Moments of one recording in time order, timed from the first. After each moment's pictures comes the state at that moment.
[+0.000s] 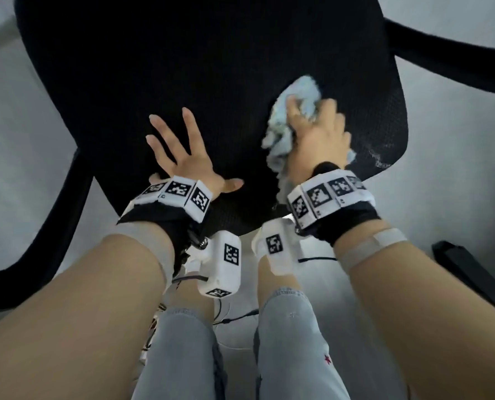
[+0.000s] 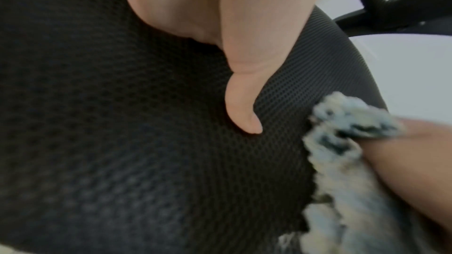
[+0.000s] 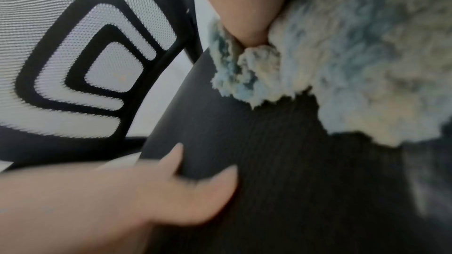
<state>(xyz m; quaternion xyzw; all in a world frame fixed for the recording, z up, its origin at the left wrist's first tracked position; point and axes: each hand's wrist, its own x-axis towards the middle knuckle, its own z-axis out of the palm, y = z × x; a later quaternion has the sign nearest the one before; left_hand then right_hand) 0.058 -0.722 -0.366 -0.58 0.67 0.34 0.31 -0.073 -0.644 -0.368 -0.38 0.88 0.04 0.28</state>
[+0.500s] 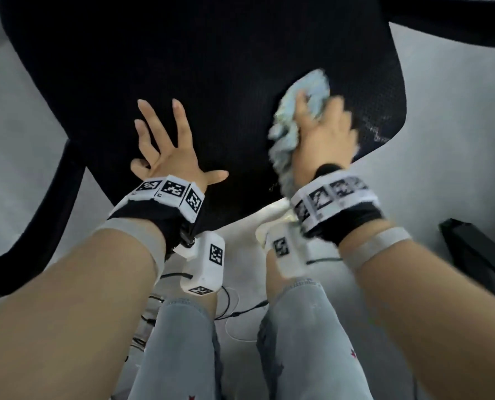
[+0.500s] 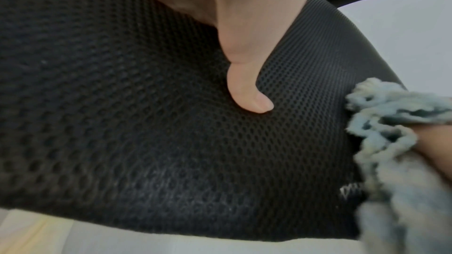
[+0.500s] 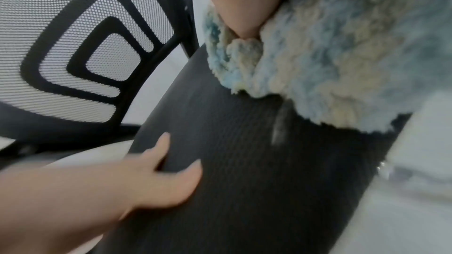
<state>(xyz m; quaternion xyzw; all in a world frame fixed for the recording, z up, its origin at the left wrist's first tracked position) 0.083 -0.719 -0.371 -0.53 0.75 0.24 0.33 -0.063 -0.614 -0.368 -0.33 0.90 0.06 0.26</state>
